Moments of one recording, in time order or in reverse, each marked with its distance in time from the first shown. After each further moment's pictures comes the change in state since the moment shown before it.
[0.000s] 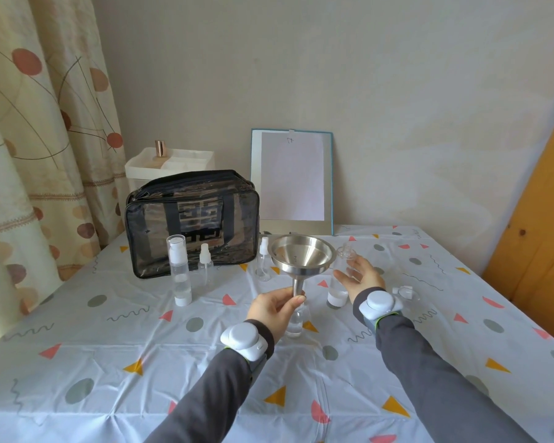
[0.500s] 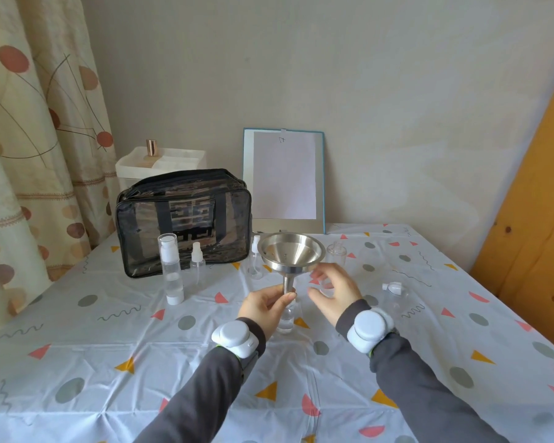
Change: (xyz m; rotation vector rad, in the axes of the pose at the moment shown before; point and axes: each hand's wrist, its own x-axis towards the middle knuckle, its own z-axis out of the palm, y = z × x) left_hand -0.003 0.002 0.000 -0.036 0.005 0.009; right_hand -0.070 -0.047 0.005 -0.379 -0.161 -0.402
